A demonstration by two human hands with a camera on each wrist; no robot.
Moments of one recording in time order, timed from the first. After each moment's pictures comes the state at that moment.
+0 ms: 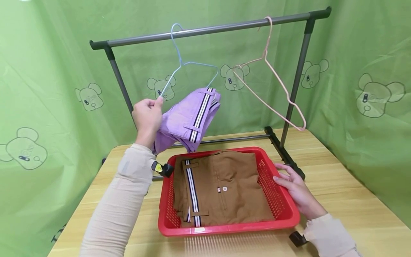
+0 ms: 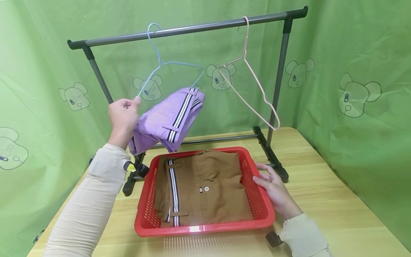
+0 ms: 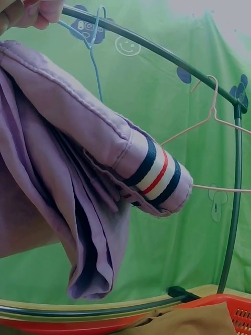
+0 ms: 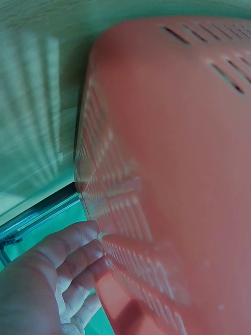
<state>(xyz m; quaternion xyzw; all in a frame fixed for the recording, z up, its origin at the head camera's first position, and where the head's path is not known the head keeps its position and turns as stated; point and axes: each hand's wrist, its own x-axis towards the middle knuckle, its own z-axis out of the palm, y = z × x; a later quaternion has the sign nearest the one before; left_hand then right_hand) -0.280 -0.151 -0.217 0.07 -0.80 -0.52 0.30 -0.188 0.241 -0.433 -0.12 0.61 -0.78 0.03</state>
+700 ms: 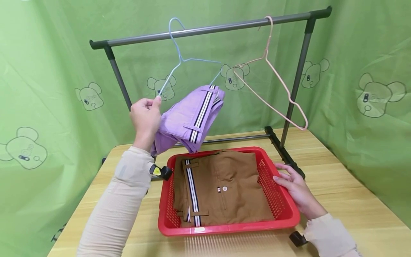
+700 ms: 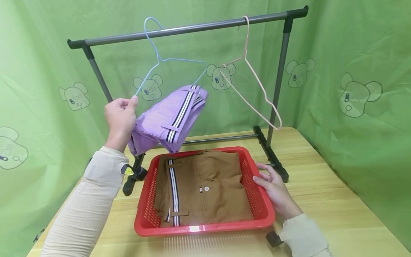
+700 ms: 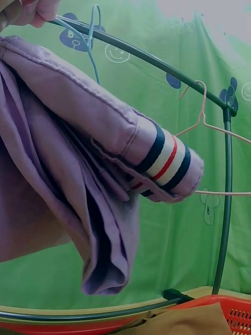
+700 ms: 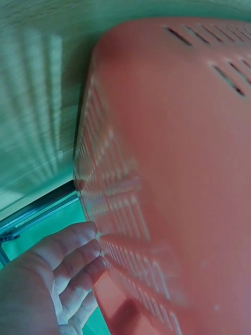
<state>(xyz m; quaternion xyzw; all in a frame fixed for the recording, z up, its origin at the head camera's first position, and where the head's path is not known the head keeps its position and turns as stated) -0.268 -0.151 -0.214 0.05 -0.78 -0.55 0.31 -0.188 0.239 -0.432 -0.10 0.63 -0.77 0.02</state>
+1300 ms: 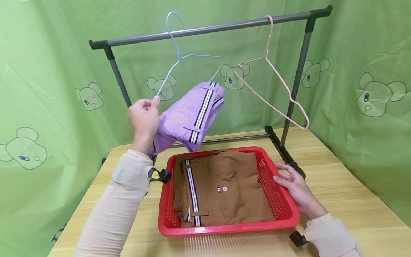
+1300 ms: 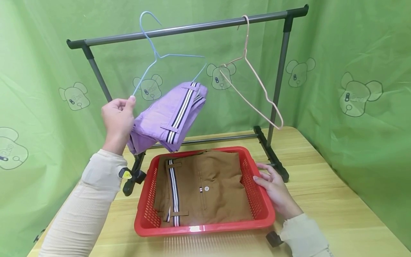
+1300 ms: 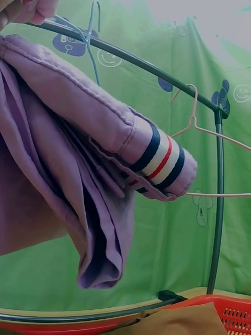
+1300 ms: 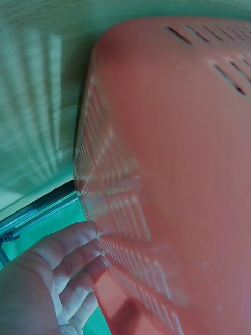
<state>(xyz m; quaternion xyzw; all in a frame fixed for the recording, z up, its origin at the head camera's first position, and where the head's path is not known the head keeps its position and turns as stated) -0.261 -0.152 -0.214 0.04 -0.76 -0.55 0.33 -0.187 0.239 -0.432 -0.11 0.62 -0.77 0.01</state>
